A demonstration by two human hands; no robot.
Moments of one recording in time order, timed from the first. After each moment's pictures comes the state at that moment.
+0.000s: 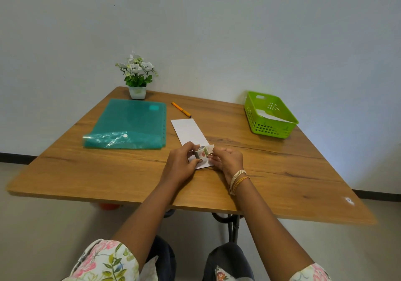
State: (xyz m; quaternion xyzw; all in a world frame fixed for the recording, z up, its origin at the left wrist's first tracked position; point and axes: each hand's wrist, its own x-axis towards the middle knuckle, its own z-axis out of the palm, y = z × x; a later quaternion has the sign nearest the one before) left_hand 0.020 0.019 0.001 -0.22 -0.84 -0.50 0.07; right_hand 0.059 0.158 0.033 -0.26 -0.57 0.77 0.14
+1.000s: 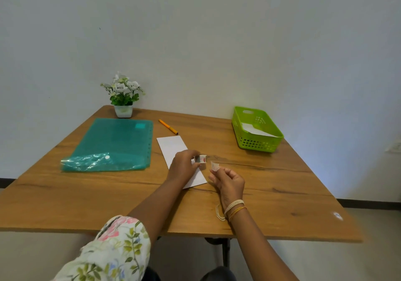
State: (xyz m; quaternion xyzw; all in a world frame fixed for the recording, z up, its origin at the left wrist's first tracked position) left_hand -0.018 0.075 0.020 -0.24 -0.86 -0.44 0.09; right_hand 0.081 0.182 0.020 -0.26 -0.49 0.79 0.26
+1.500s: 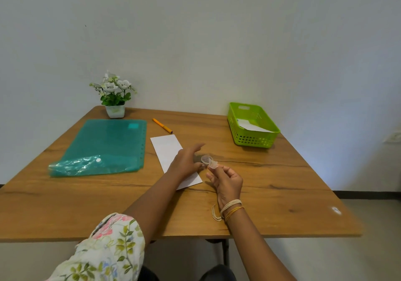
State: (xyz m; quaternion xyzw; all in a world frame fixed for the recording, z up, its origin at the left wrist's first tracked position) left_hand -0.043 0.102 0.018 -0.29 -0.87 -0.40 -0.01; right_hand 0.069 0.196 0.012 -0.25 -0.45 0.81 0.27
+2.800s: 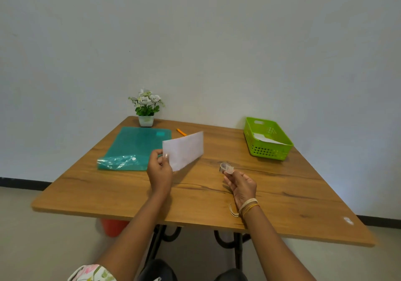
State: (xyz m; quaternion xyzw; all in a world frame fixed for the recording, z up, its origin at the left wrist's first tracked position) left_hand 0.026 -0.004 0.040 -0.01 -0.68 -0.69 0.24; right_hand 0.086 0.201 0.016 -0.22 -0.45 0.84 0.22
